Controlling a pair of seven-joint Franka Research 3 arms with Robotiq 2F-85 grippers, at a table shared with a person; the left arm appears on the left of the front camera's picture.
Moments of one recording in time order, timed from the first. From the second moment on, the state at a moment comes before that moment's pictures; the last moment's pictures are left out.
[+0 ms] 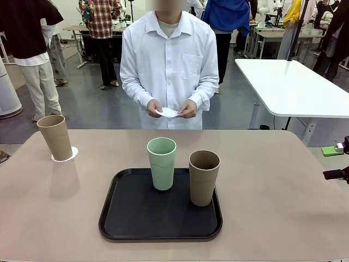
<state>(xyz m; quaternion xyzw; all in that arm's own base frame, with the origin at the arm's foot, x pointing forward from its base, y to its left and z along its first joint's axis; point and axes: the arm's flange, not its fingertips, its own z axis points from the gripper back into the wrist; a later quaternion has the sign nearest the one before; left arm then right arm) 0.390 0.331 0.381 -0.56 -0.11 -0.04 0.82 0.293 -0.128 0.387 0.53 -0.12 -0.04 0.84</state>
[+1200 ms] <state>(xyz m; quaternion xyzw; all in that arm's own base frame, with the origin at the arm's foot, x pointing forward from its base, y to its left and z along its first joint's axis) 0.391 0.330 0.375 -0.57 -0.10 -0.04 0.82 0.293 -0.128 0.387 0.53 -0.12 -0.04 0.84</state>
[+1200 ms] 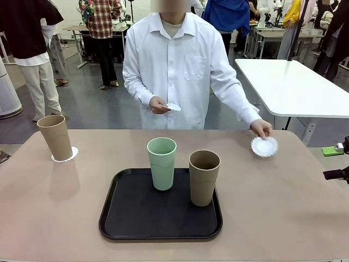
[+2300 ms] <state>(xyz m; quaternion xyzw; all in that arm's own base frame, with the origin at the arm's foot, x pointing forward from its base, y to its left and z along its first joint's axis) 0.392 0.329 0.375 -0.57 -0.10 -0.04 0.82 0.293 -0.128 0.387 0.53 -0.12 -0.04 0.84</state>
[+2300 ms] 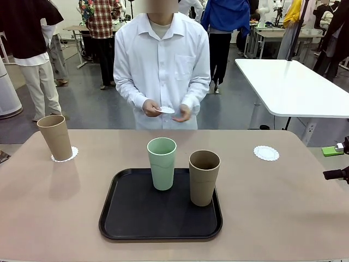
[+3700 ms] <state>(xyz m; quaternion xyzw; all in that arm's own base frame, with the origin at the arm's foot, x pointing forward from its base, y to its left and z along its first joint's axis) 0.392 0.329 0.375 -0.57 -0.10 -0.04 0.82 0.380 -0.024 0.522 0.28 -0.09 0.33 0.90</state>
